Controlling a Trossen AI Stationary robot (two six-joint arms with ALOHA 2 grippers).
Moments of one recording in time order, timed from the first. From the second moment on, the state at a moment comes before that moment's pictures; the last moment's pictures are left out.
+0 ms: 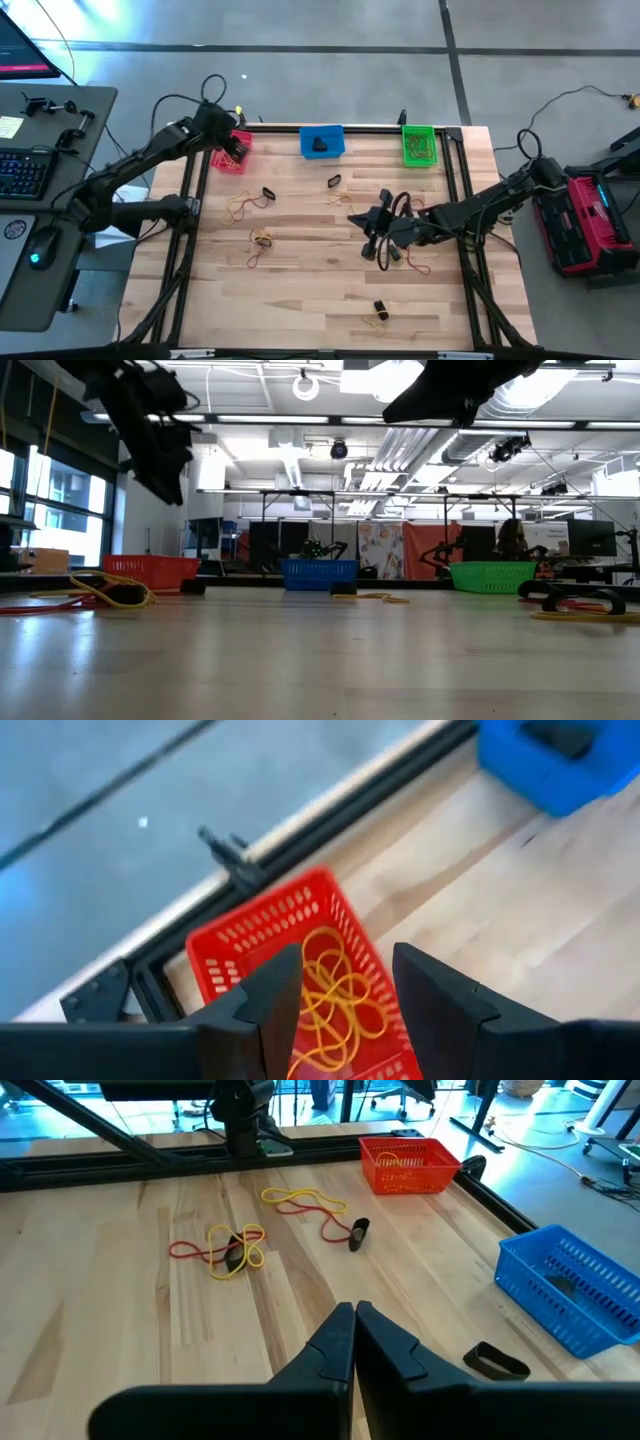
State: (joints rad) left arm 0.86 1.05 0.83 -0.65 -0.19 0.05; right arm 0.37 1.34 0.82 0.05 0.65 0.24
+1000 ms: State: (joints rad) left arm 0.69 0.80 0.83 -0.52 -0.02 0.01; right arm 0.37 1.34 0.82 0.05 0.64 0.24
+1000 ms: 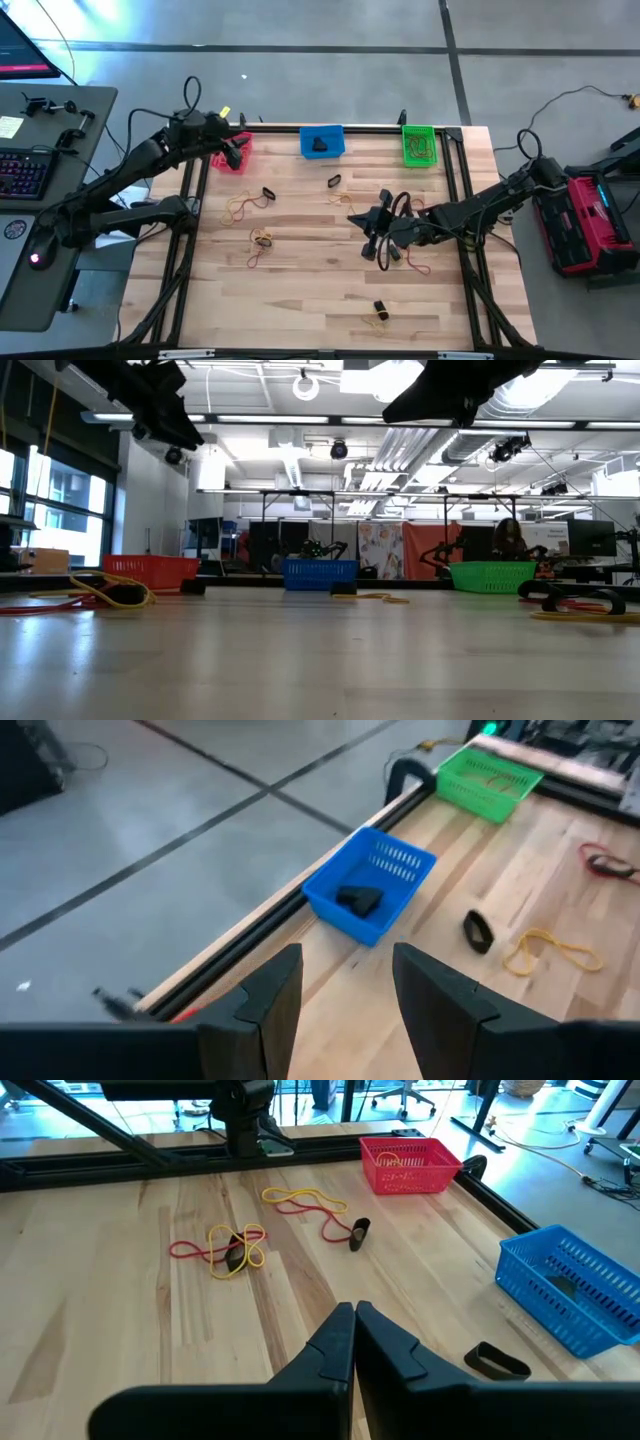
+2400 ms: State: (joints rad) left arm 0.35 0.78 0.67 -0.04 -0.12 0.16; right arm 0.37 1.34 0.82 0.04 0.62 0.24
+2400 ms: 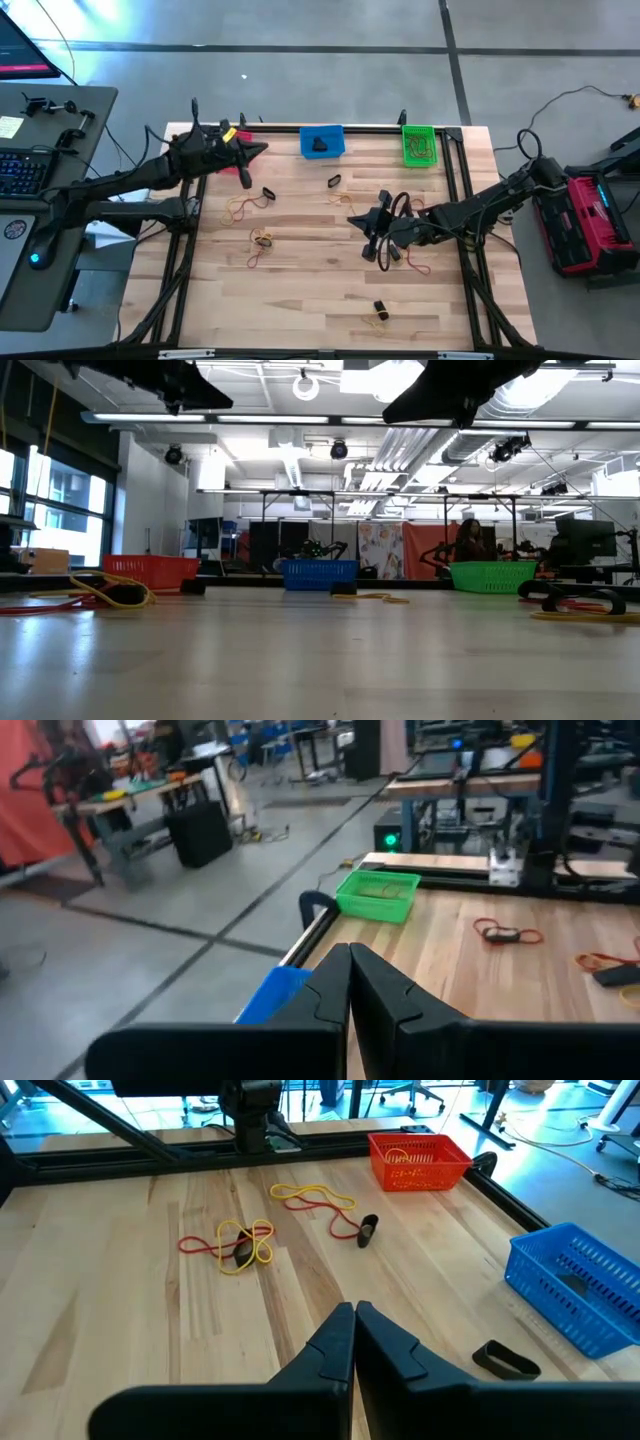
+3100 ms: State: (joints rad) left arm 0.02 0.78 0.53 -0.03 -0.05 0.19; right arm 0.37 1.34 0.82 0.04 0.57 0.20
